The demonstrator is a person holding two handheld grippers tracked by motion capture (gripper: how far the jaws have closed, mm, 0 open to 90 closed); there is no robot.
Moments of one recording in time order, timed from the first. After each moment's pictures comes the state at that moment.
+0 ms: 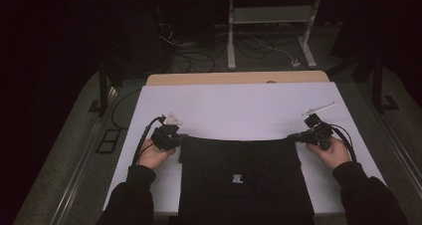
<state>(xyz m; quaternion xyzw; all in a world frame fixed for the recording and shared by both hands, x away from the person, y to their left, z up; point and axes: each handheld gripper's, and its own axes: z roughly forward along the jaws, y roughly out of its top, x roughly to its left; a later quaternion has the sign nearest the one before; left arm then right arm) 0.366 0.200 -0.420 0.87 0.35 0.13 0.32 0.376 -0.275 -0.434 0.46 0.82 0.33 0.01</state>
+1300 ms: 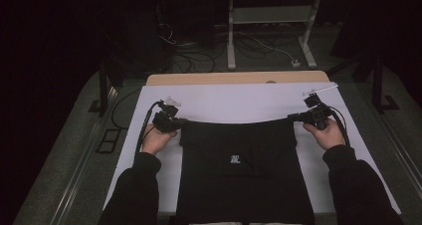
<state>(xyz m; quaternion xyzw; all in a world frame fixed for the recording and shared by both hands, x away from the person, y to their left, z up) 0.418 0.201 -0.411 0.84 0.40 0.13 0.33 0.424 -0.278 -0.411 0.51 0.79 0.35 0.05</state>
